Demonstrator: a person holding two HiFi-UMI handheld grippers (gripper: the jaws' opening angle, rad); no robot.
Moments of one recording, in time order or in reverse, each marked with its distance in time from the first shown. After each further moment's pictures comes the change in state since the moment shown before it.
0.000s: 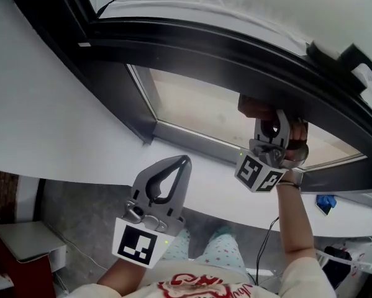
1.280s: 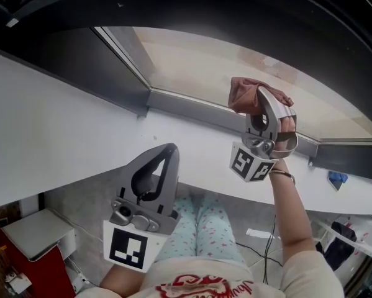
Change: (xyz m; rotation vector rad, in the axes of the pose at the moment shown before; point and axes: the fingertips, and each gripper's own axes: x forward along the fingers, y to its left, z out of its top) left arm 0.011 0.042 -0.074 -0.071 0.105 0.050; right arm -0.023 0.166 -0.041 0.062 0.034 0.164
